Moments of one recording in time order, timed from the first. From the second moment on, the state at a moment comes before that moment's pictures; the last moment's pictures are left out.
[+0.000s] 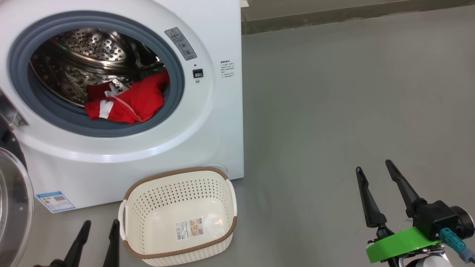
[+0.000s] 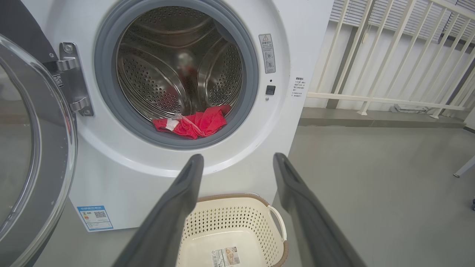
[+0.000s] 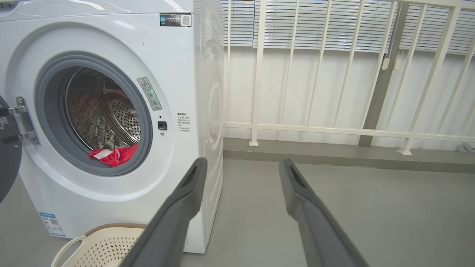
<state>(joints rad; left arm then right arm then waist) 0.08 0.17 0.04 0.13 -0.36 -0.12 -0.23 -0.02 -0.05 -0.02 0.13 0.15 0.12 -0.26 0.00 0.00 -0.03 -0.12</state>
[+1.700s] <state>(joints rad) 0.10 0.17 0.02 0.07 -0.38 -0.08 -0.23 -0.02 -0.05 0.01 0.16 0.15 0.12 -0.26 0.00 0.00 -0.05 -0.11</state>
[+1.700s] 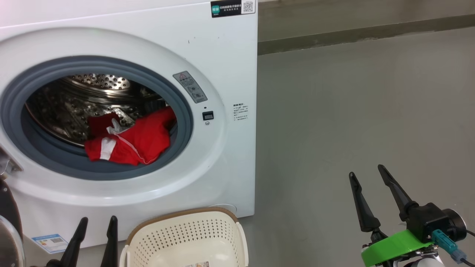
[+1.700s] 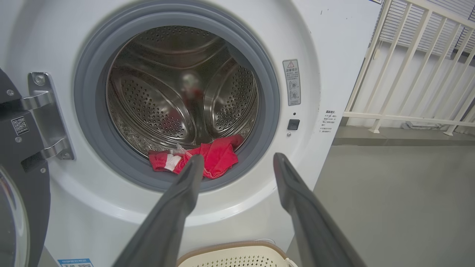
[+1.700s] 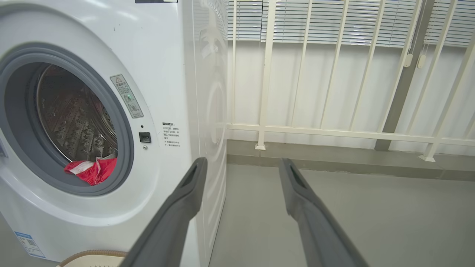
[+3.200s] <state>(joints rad) -0.33 0.17 0.00 0.25 -0.37 -0.03 -0.25 -0.12 -0.06 0.03 0.10 0.13 0.12 -0.26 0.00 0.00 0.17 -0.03</state>
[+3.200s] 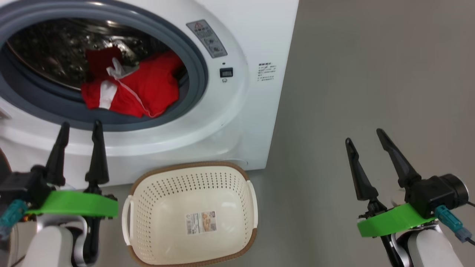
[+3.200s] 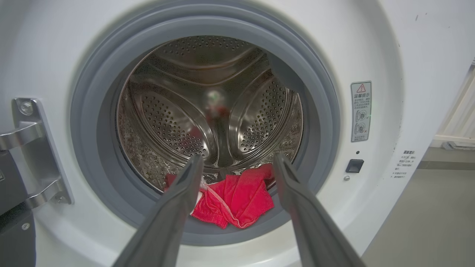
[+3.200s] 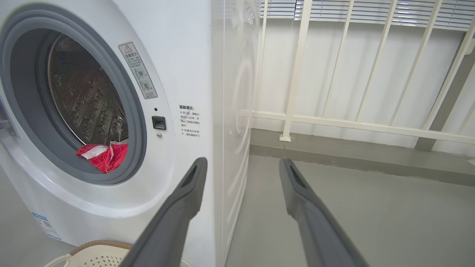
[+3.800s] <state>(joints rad) -0.70 0.18 0.00 0.48 -0.32 -0.03 -0.25 -0.22 -0.06 0.03 0.06 0.11 0.12 -0.26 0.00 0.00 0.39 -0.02</state>
